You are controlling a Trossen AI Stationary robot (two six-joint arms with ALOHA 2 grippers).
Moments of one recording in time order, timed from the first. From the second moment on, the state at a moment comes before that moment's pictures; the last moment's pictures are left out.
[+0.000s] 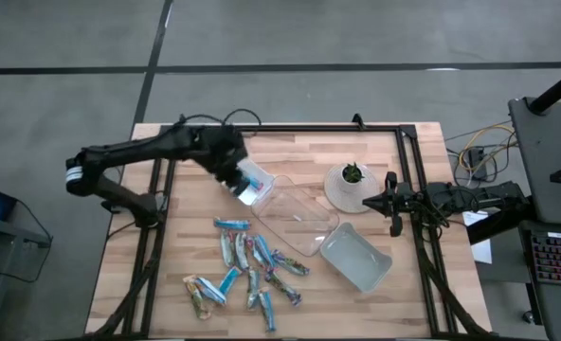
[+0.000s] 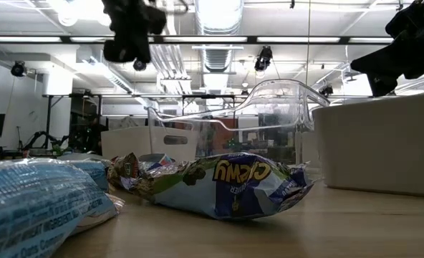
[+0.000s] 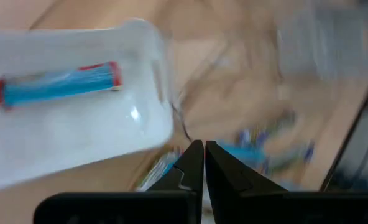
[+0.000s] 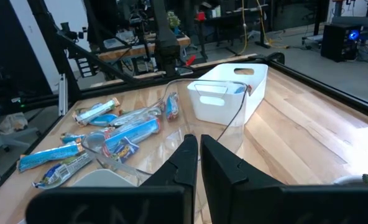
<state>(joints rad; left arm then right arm) 0.26 1.33 1.32 -1.02 0.22 -0.45 0.17 0.03 0.10 -0.18 0.23 0.23</state>
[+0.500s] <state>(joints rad) 0.02 1.26 1.31 -1.08 0.18 -0.22 0.17 0.03 0.10 -0.18 0.23 0.23</state>
